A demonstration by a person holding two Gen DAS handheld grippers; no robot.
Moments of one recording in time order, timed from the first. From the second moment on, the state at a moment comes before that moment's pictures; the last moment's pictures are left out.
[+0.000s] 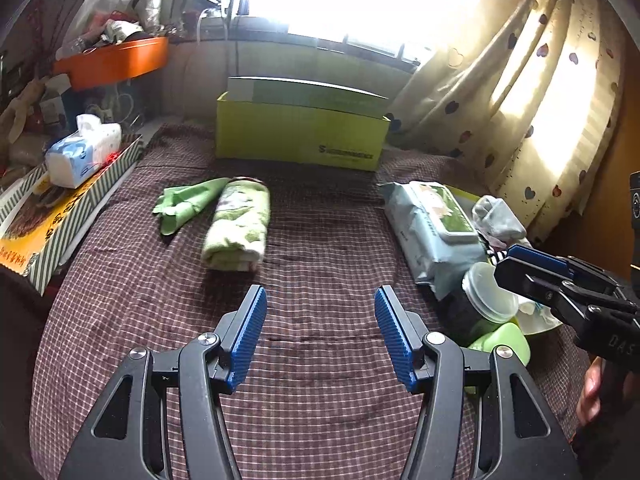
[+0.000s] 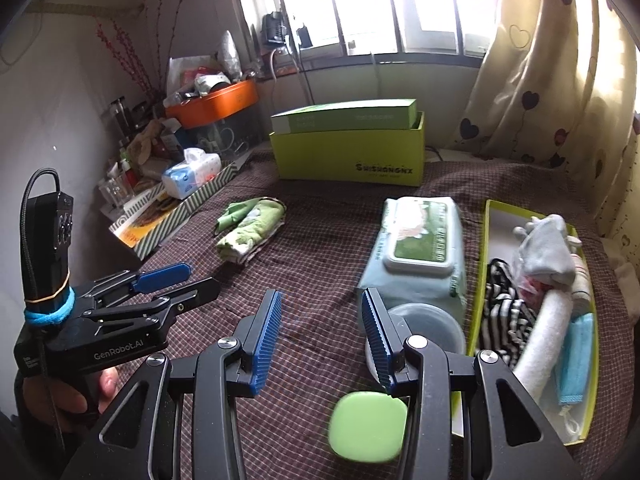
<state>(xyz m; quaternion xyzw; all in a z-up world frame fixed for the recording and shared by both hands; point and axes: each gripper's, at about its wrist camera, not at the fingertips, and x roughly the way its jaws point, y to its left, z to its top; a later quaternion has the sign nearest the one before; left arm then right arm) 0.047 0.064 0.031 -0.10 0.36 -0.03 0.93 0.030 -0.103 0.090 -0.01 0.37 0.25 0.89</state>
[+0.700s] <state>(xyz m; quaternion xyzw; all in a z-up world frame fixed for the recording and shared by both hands) 0.074 0.164 0.024 -0.12 0.36 0.02 0.92 0.120 0.000 0.049 0.07 0.44 0.29 0.85</state>
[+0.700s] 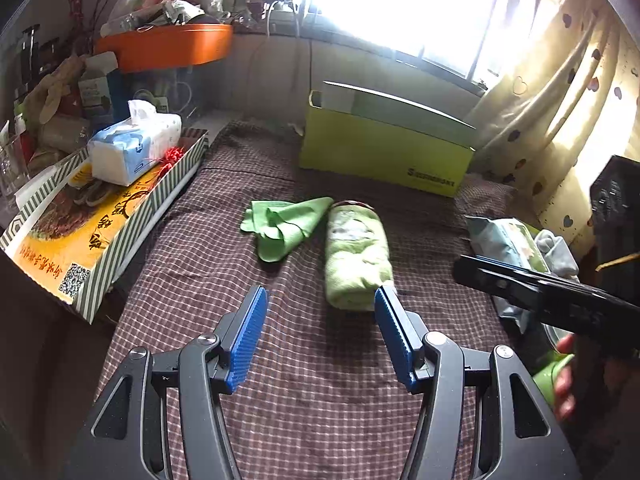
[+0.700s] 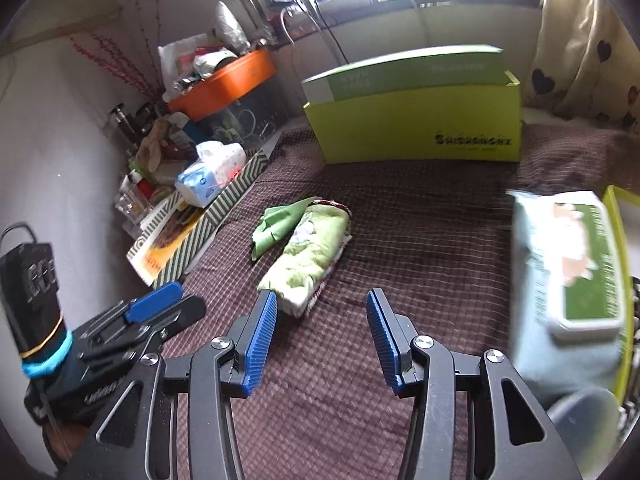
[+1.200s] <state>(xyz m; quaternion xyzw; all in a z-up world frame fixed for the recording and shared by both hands) 0.085 0.194 0.022 -0.12 0.36 0.02 0.92 0.173 0.064 -0.002 0.05 0.49 0.25 0.83</state>
